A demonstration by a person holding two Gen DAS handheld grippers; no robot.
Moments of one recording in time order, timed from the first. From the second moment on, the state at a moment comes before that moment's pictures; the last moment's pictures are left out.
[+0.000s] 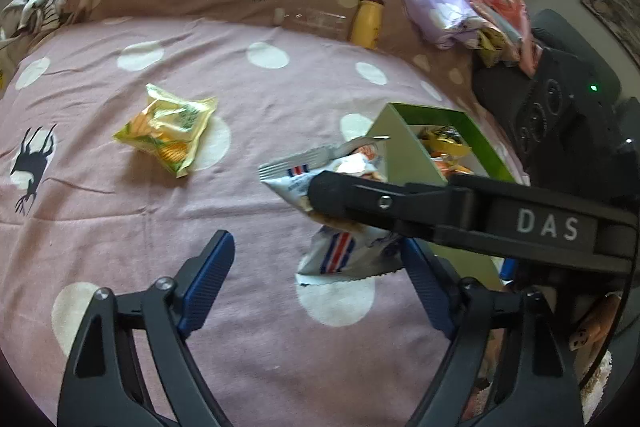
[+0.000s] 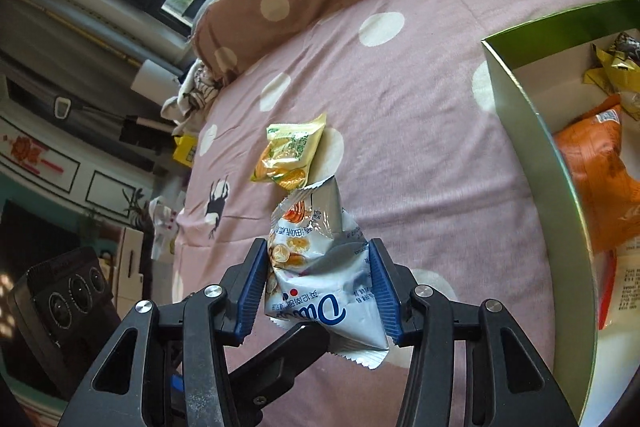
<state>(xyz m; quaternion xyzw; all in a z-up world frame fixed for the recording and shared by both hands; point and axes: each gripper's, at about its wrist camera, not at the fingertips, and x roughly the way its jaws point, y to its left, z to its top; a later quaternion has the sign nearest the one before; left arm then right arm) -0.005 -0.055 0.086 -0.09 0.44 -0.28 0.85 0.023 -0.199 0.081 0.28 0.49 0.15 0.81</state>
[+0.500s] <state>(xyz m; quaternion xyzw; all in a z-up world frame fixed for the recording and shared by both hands) -0.013 -0.128 0.128 -0.08 0.35 -0.40 0.84 -0.008 -0.266 0.126 0.32 0.39 0.10 0.86</state>
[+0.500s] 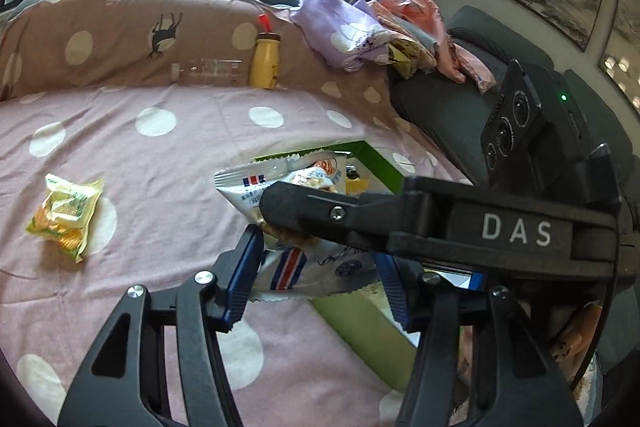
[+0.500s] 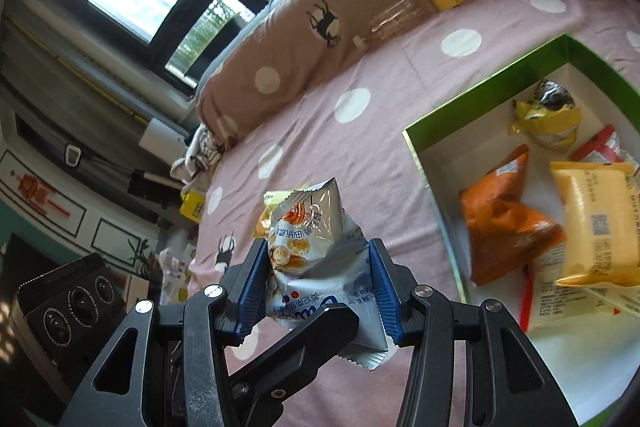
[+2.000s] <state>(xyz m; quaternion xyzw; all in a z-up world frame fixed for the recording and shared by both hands) 0.087 0.055 0.058 -0.21 0.46 -0.03 0.86 0.136 -0.153 0.098 0.18 0.50 0.10 0.84</state>
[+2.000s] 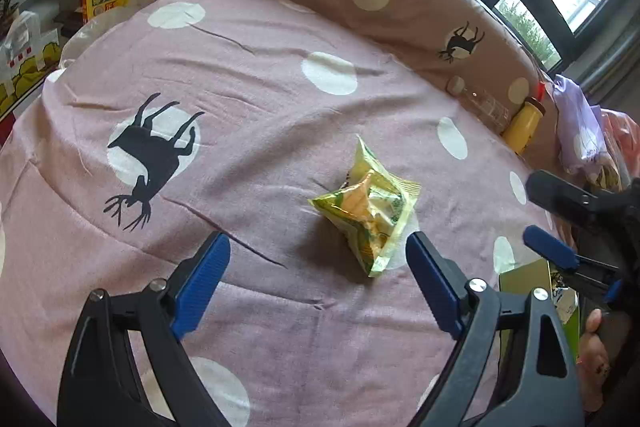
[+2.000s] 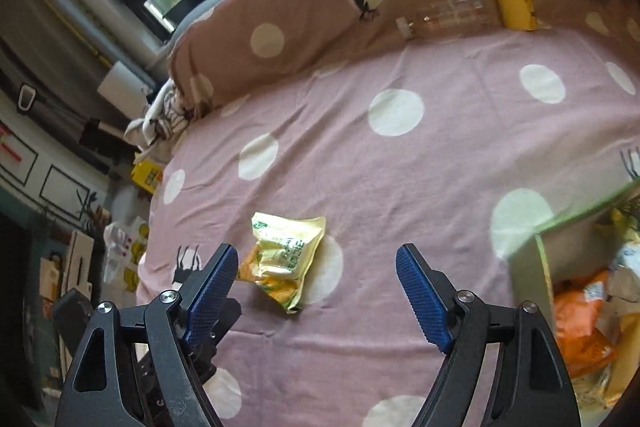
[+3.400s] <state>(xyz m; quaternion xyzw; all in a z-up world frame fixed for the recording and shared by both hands) 0.048 -0.002 0.090 -0.15 0.41 -0.15 0.89 0.079 -0.146 0.082 0.24 0.48 0.12 0.84</state>
